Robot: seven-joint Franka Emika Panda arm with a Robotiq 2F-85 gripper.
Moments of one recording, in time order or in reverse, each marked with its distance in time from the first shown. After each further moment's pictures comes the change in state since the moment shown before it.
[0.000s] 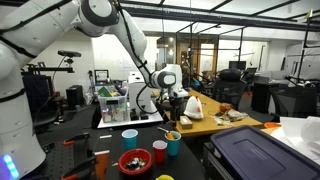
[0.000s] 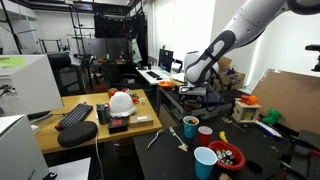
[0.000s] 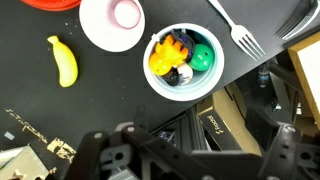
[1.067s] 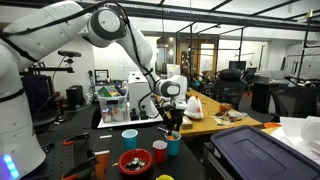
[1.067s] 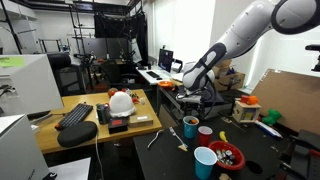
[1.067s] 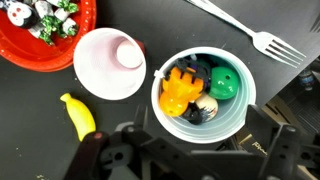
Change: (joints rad) arm -0.067 0.149 0.046 0.142 0.104 -0.135 0.168
